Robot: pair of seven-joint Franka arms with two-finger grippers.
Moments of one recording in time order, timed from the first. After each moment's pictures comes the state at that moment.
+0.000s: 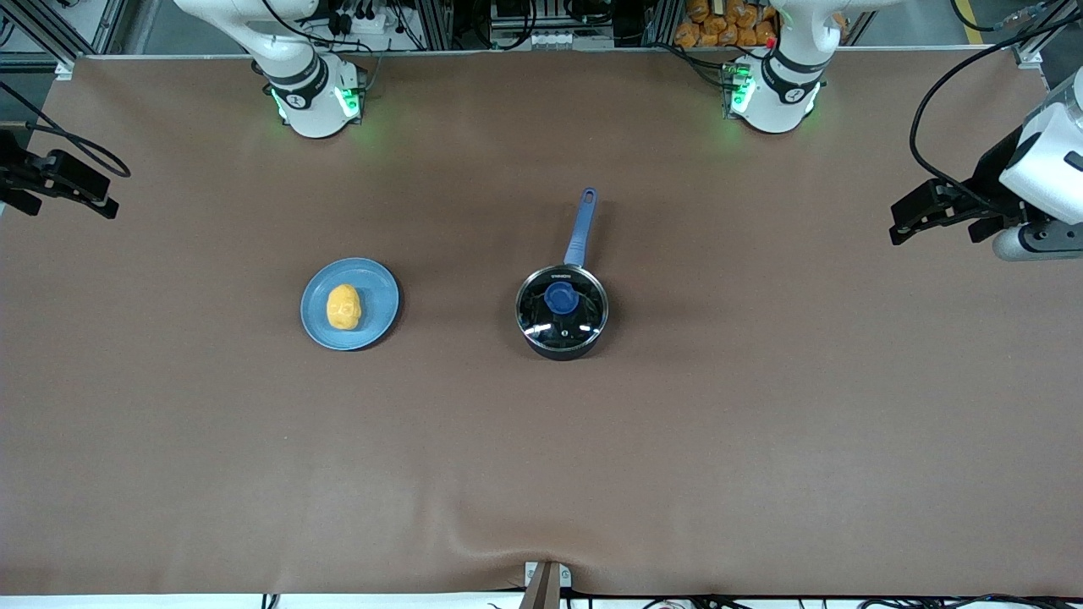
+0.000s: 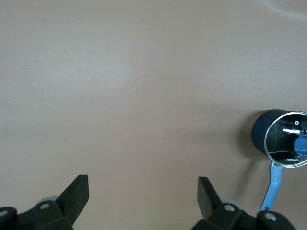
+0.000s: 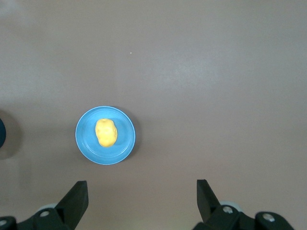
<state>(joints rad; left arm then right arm) 0.04 0.10 -0.18 -1.40 0.00 1.51 -0.18 -0.04 -0.05 0.00 -1.56 0.00 1.51 0.02</state>
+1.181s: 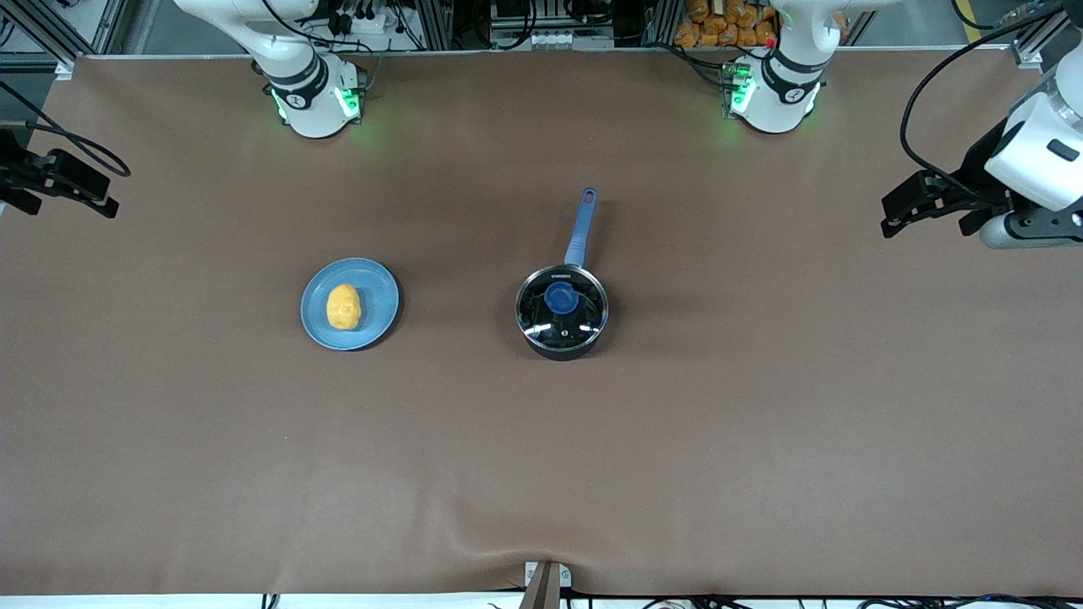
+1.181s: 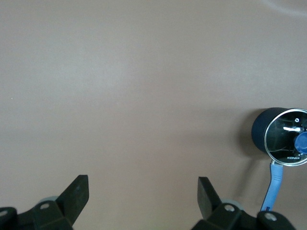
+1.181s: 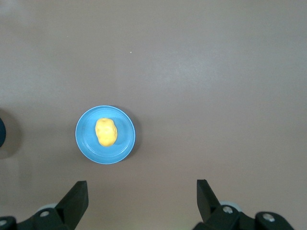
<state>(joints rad) 0.04 0.04 -0.19 -1.49 -0.01 1.55 -0.18 -0.04 -0.05 0.00 -1.56 0.00 1.51 0.02</state>
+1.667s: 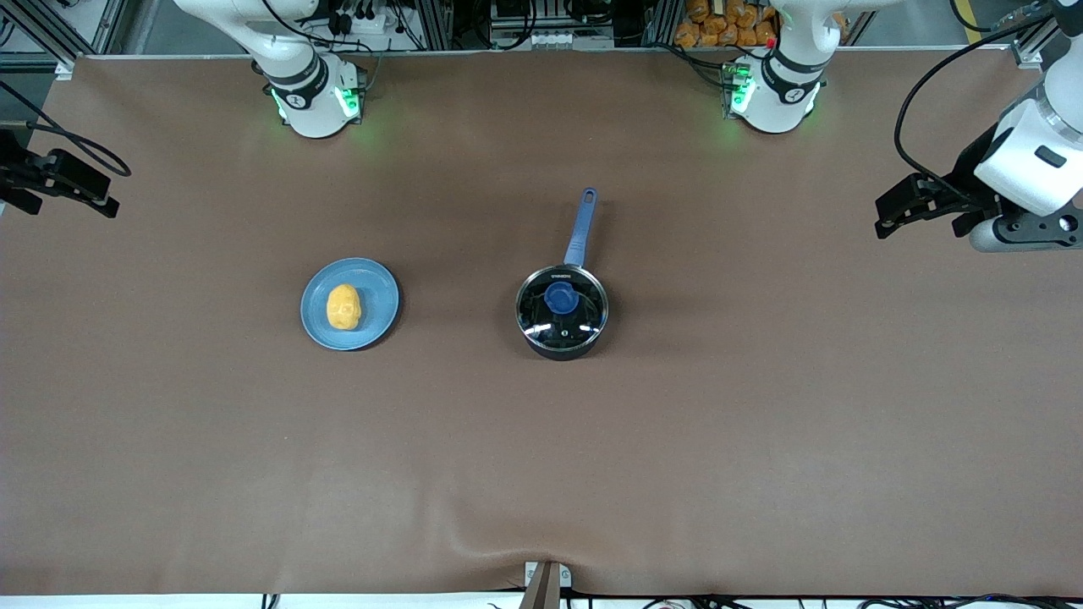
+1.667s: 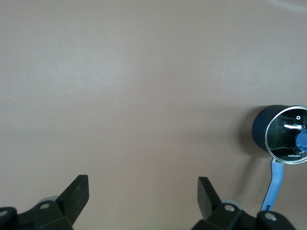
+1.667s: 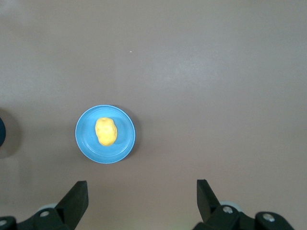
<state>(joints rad) 0.04 0.04 -0.19 -1.50 -0.01 1.55 -0.18 -0.04 -0.05 0.00 -1.56 0.00 1.51 0.02</state>
